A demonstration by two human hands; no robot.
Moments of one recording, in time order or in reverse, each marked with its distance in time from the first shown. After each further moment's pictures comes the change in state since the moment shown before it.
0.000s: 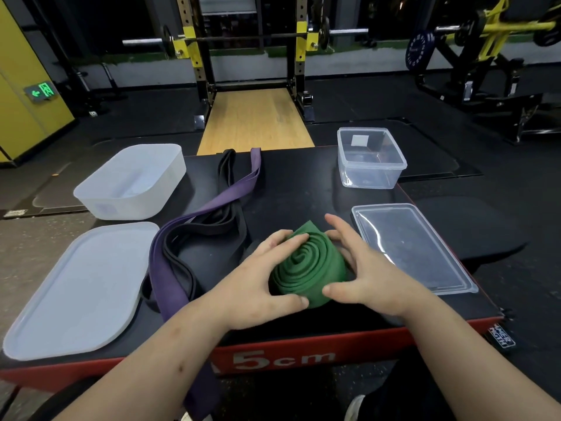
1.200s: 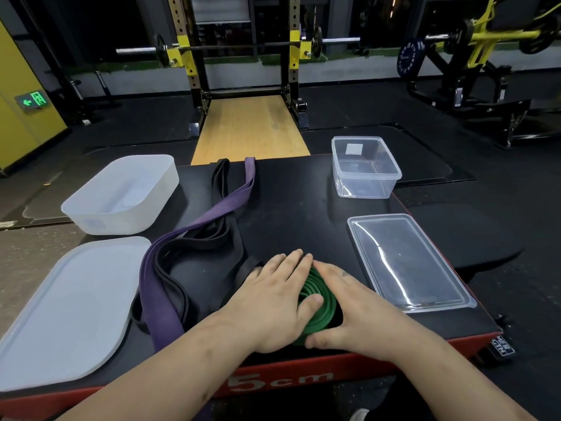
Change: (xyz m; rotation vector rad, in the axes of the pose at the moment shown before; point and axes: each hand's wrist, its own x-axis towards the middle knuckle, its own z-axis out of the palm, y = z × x) left_hand 0.025 0.016 0.028 0.693 -0.111 -0.102; right_hand -0.007 0.009 0.013 -0.525 -0.014 -0.078
